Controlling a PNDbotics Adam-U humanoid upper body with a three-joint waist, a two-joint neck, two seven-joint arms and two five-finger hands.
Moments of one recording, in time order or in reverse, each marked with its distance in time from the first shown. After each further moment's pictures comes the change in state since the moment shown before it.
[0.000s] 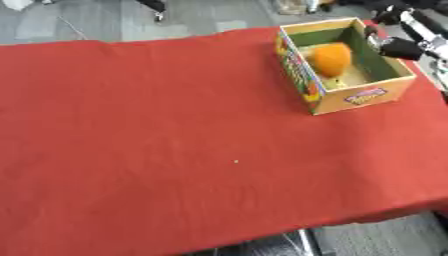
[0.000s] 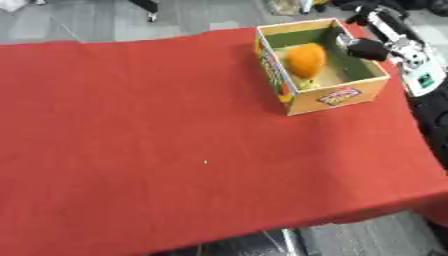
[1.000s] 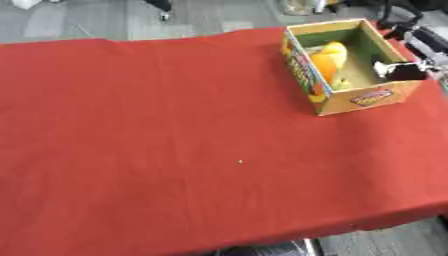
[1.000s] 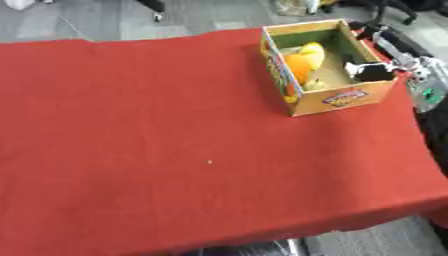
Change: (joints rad) left arm -0.003 -0.018 -0.004 0.000 -0.003 0.010 0.002; right arm 0.127 0.010 -0.045 -0.174 0.130 -0.044 -0.134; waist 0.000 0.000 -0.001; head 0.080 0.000
